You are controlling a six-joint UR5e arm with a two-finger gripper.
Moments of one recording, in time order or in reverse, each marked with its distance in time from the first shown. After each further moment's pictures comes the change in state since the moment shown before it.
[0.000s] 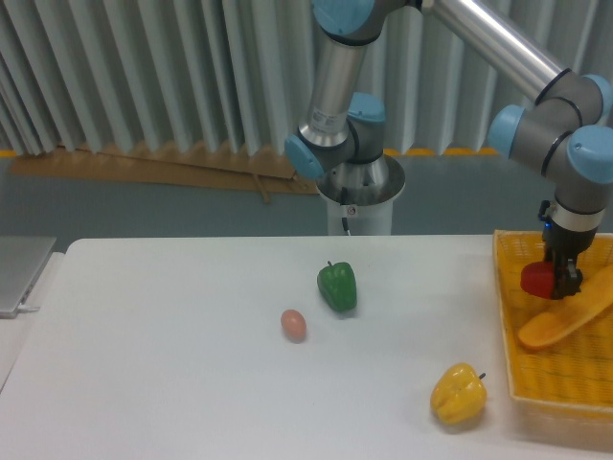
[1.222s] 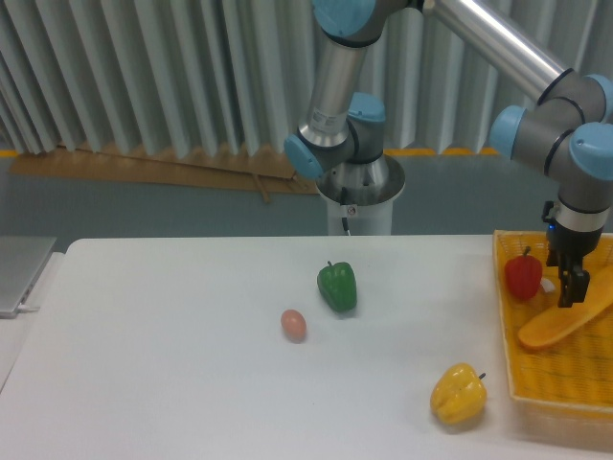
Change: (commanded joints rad) arm -0.032 0.011 0.023 0.003 -0.040 -0.054
